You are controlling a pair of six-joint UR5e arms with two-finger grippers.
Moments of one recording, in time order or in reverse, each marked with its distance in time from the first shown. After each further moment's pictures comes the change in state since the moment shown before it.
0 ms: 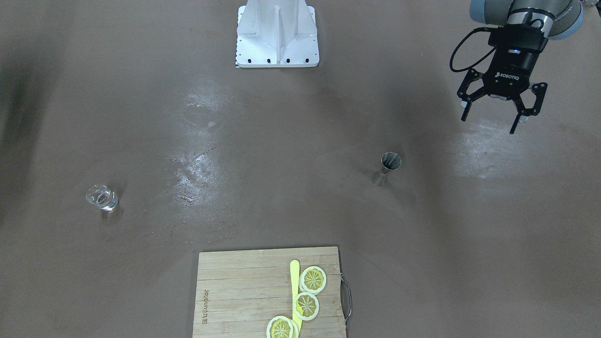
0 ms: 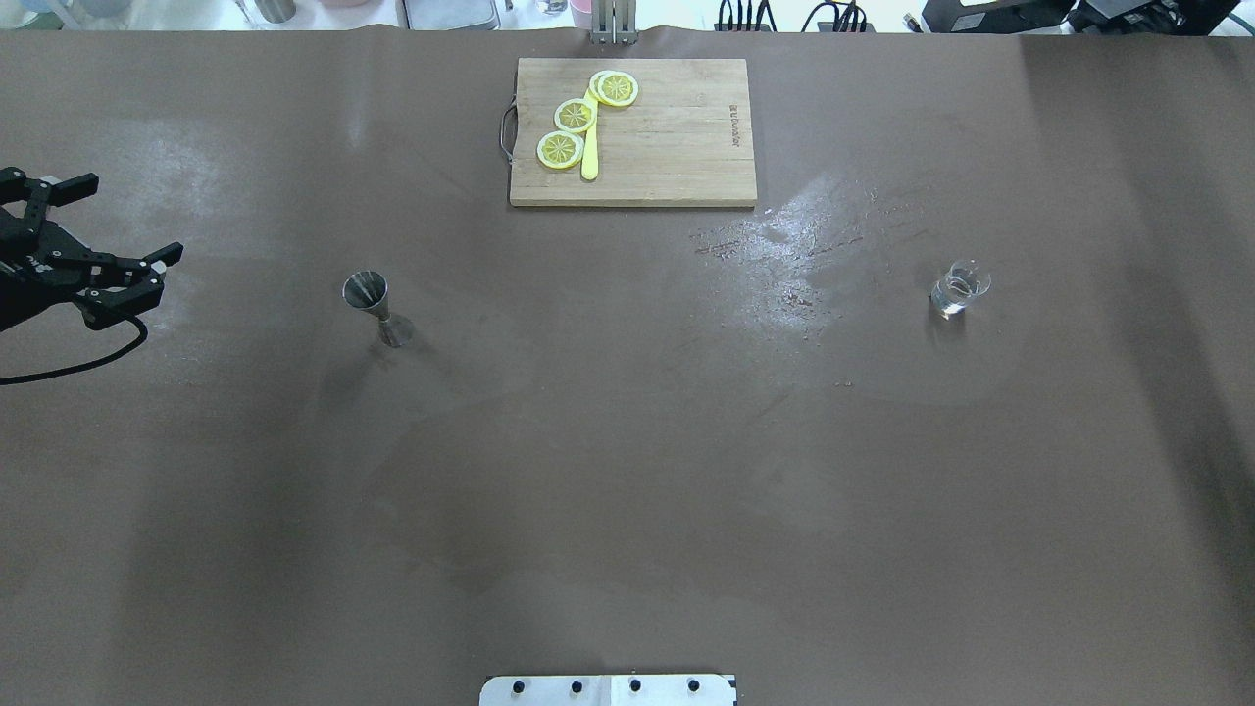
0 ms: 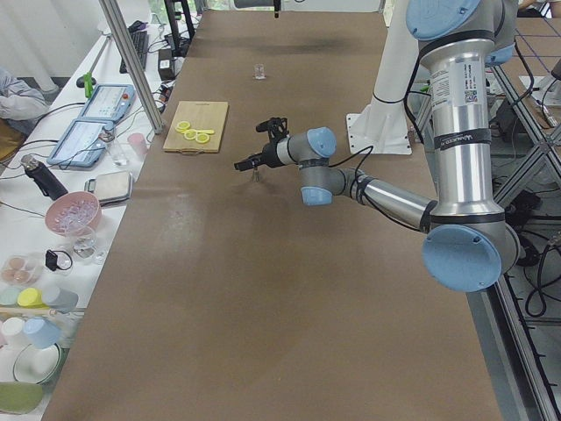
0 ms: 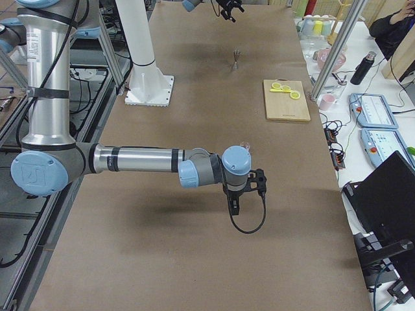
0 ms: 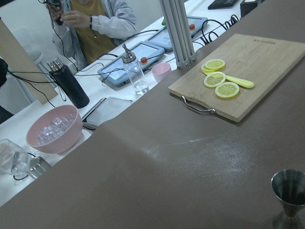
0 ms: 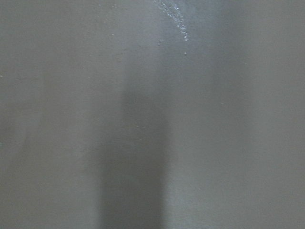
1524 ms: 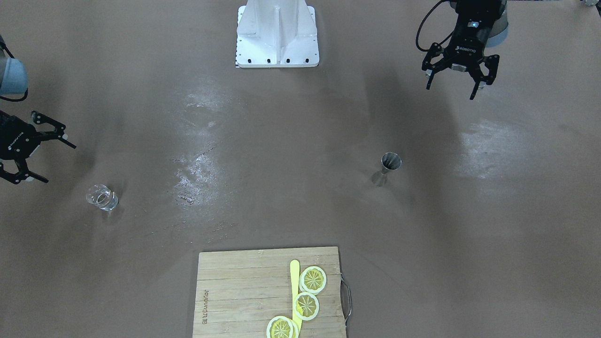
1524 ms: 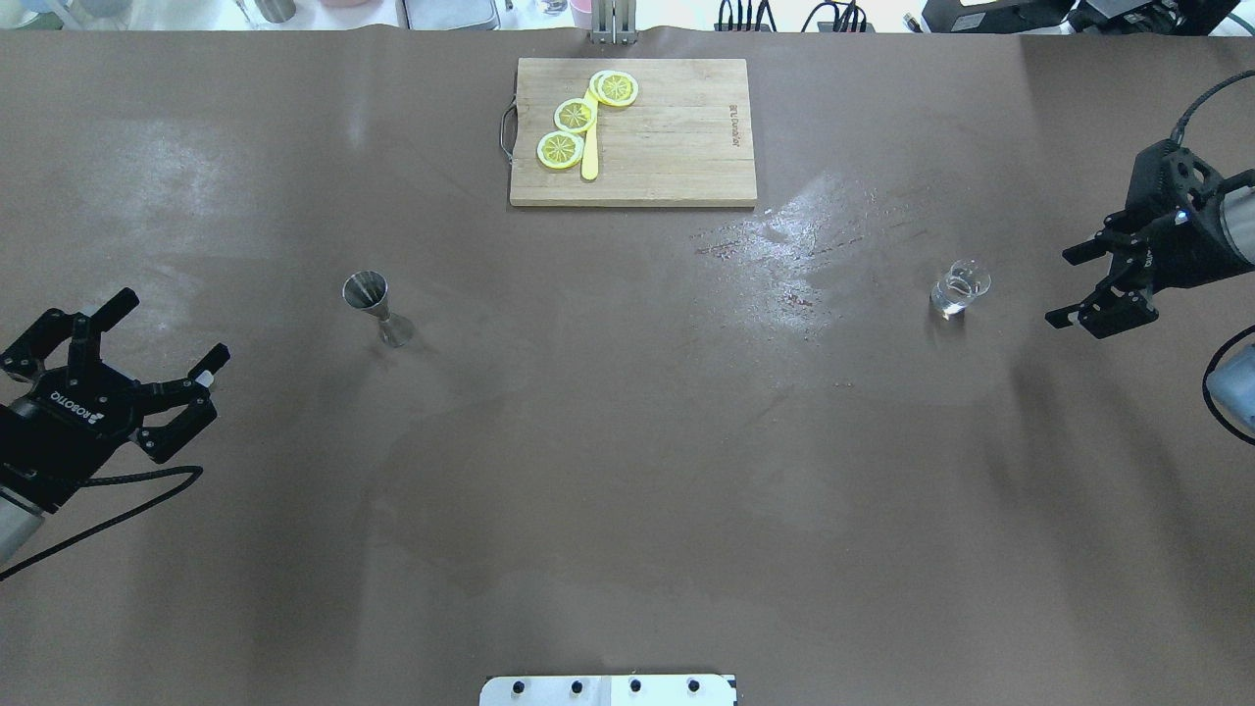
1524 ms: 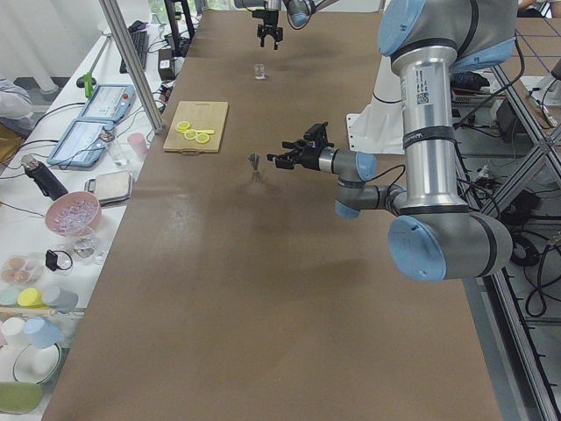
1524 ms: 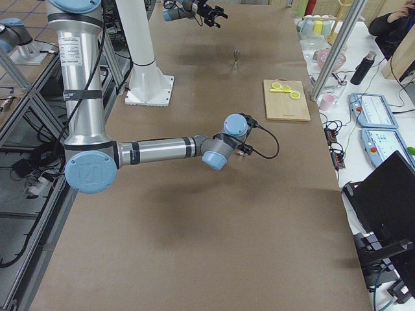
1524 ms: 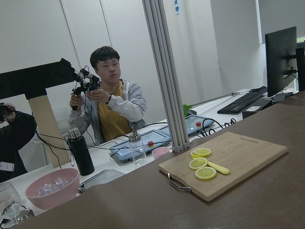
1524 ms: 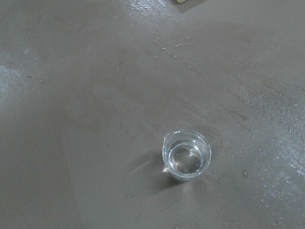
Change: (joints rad) left arm 0.510 0.046 0.090 -0.480 0.692 -0.001; right arm -0.365 0.101 -0.069 0.702 -0.012 -0.254
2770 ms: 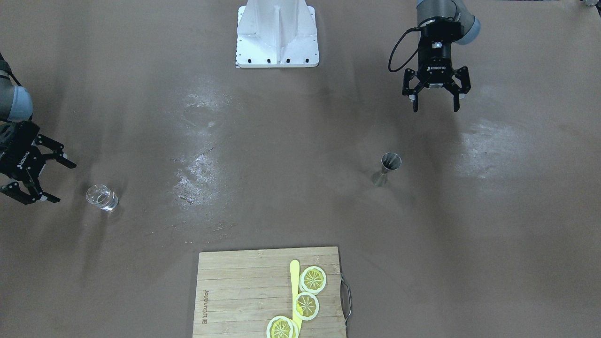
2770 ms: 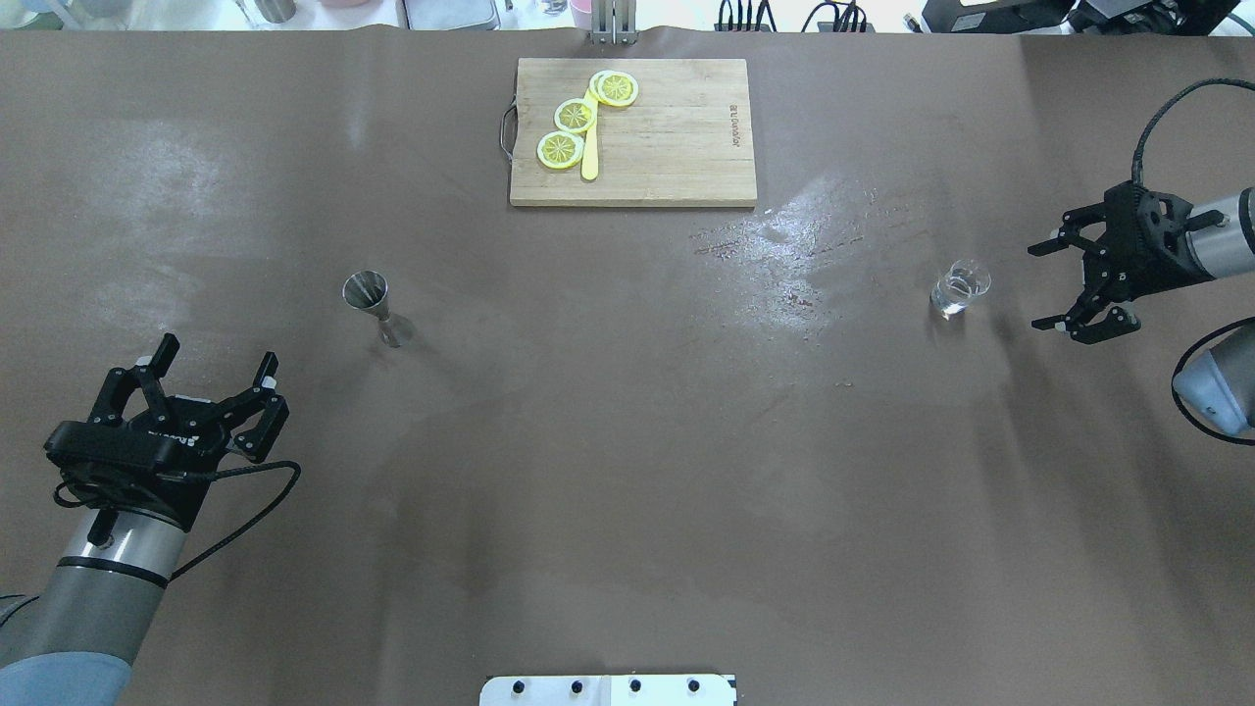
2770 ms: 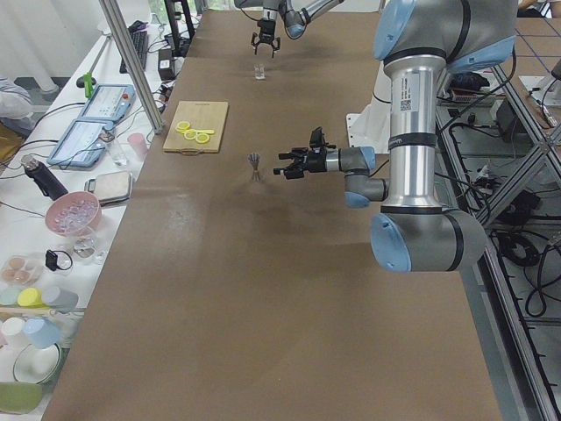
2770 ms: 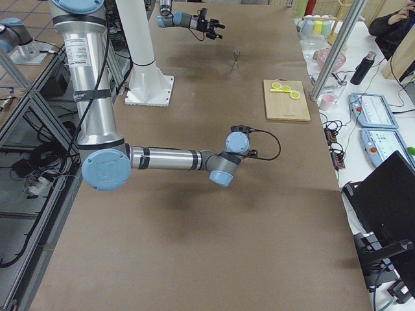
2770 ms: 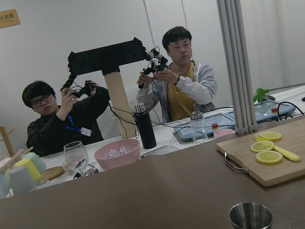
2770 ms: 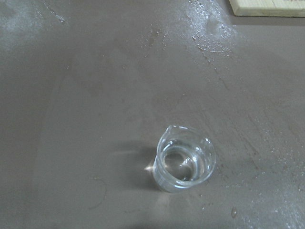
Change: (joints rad) left arm 0.123 -0.111 0.051 0.576 0.371 -0.583; right arm -0.037 0.091 -0.243 0.277 -0.014 -0.260
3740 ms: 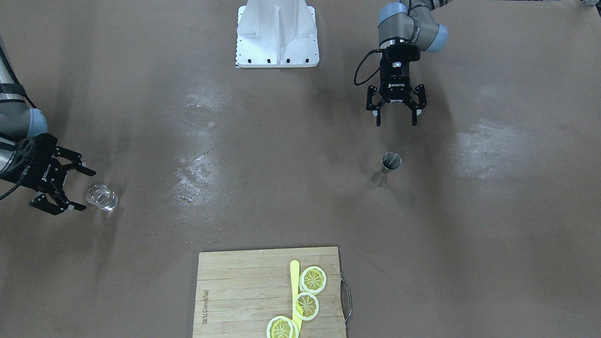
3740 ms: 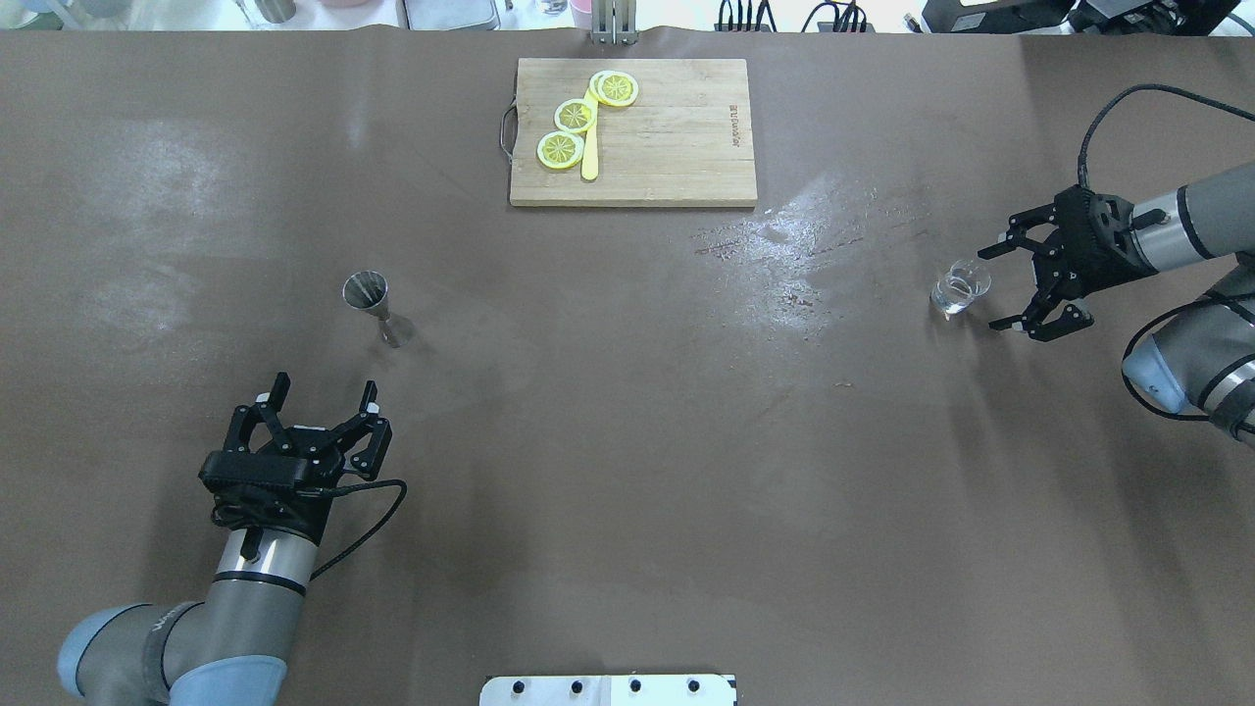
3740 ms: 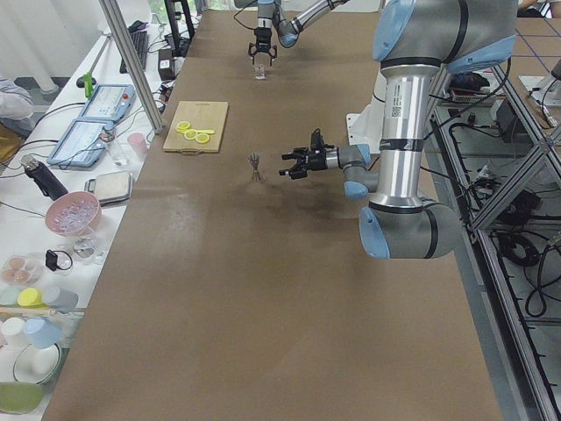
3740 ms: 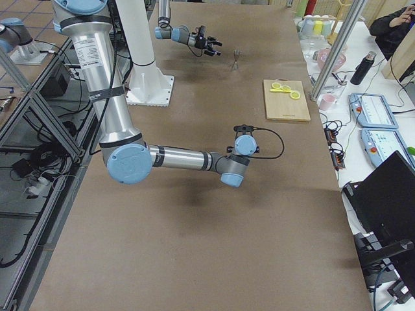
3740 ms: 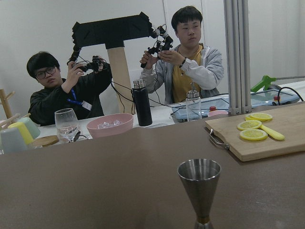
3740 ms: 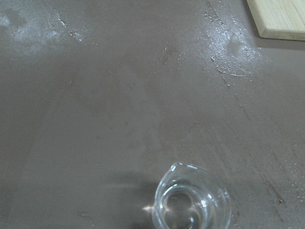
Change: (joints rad) left arm 0.028 -0.222 0.162 0.255 0.025 -0.274; right arm -0.042 0.117 -0.187 0.157 0.053 0.001
